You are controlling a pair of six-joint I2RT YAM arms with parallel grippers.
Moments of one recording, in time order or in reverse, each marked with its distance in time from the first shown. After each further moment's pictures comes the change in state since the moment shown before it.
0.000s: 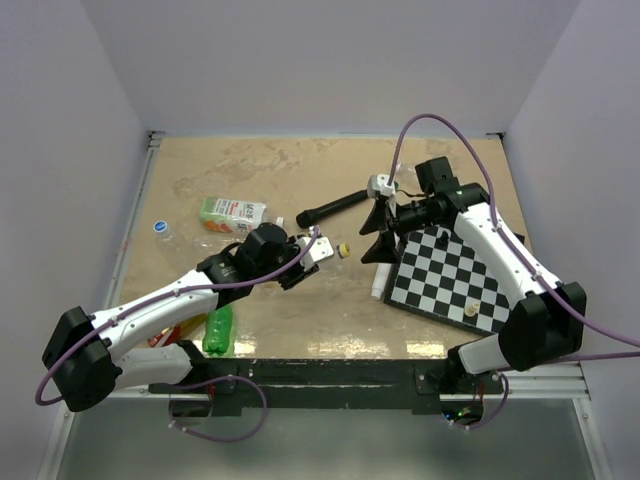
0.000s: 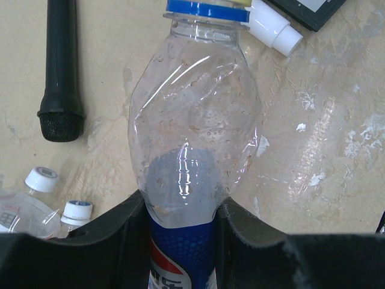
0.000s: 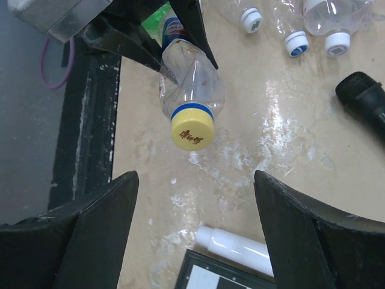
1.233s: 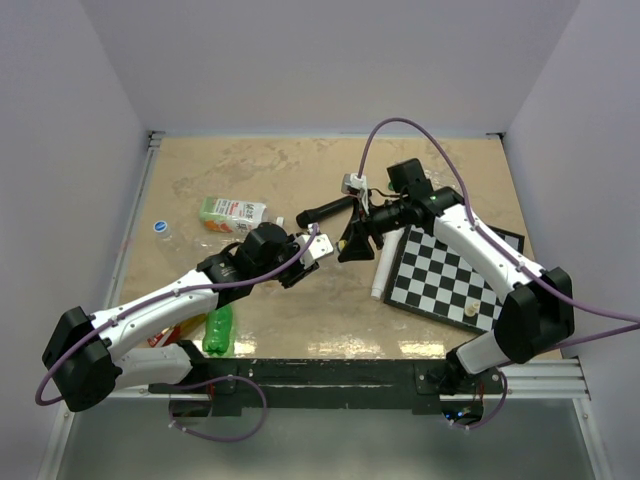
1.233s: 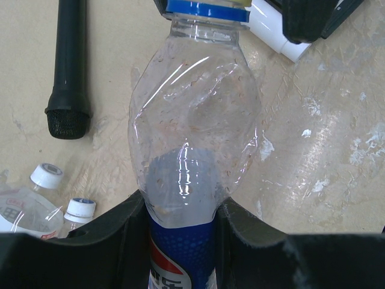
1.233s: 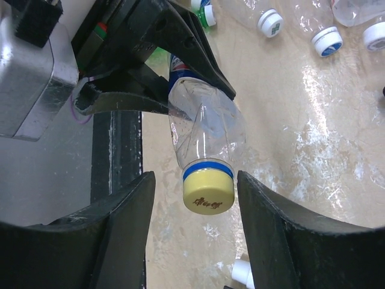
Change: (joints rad) left arm 0.000 0.000 0.000 0.015 -0.029 -0.022; right arm 0.147 0.058 -0.022 0.240 0.069 0.429
